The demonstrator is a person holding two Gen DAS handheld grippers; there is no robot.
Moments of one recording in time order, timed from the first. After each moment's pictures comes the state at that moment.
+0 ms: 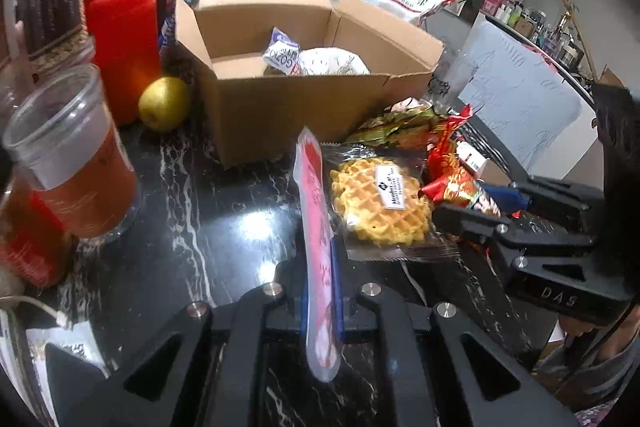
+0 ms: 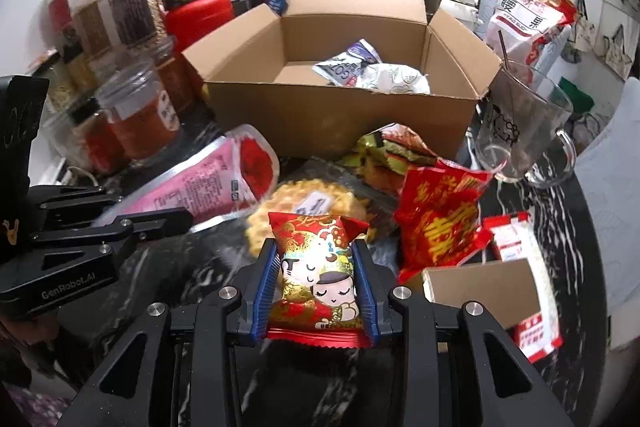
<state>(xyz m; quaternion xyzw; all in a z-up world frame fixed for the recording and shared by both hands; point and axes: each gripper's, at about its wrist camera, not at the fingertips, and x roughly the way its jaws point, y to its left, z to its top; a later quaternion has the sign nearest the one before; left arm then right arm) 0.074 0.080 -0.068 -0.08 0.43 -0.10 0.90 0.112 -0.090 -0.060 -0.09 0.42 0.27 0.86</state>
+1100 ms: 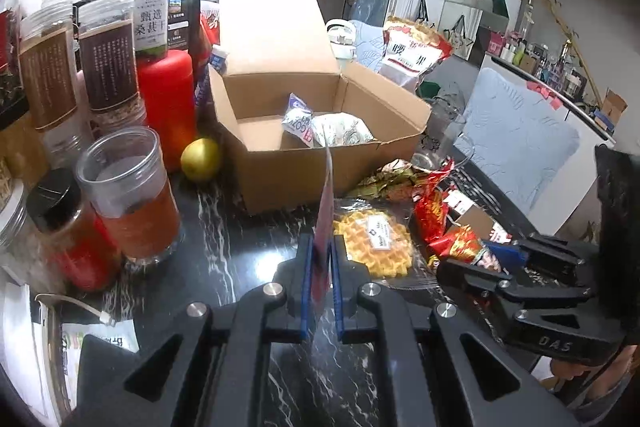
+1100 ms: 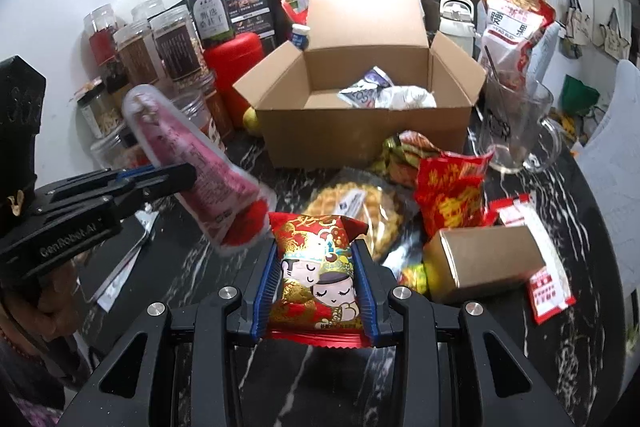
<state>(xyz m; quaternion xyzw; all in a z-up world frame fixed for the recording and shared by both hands) 0.045 0.076 -0.028 -0.07 0.35 -0.06 0.93 0.067 -0.106 -0.037 -0.04 0.38 0.30 0.87</state>
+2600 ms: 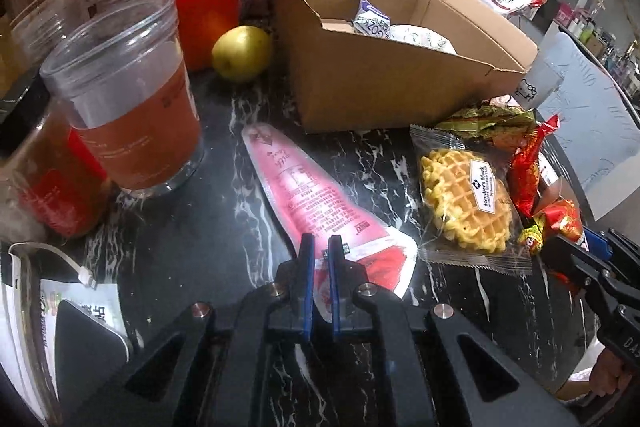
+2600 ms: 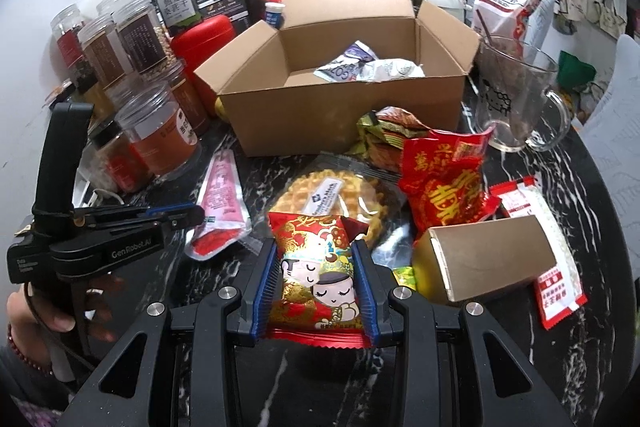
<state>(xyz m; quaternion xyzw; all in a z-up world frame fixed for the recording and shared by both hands) 0.094 0.103 -0.098 -0.11 0.48 0.02 0.87 0.096 -0.110 -0.060 -0.02 0.42 0.28 0.86</state>
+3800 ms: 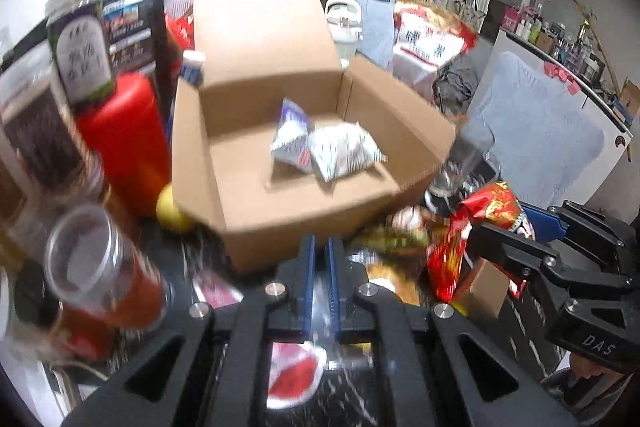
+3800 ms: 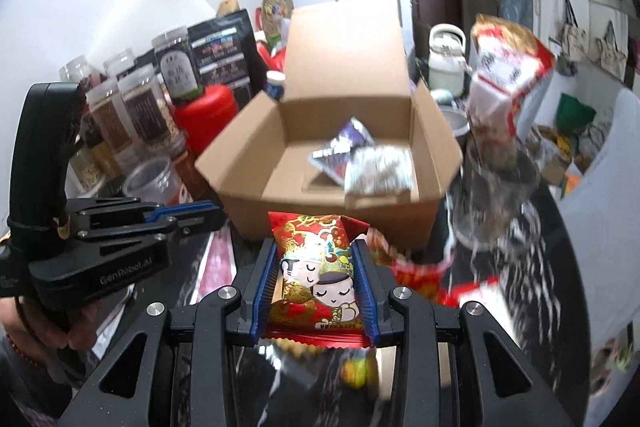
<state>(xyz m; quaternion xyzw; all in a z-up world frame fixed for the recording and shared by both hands) 0.147 0.062 0.001 -0.05 0.39 -0.05 0.92 0.136 -0.112 0.016 -0.03 0.35 0.29 0.89</state>
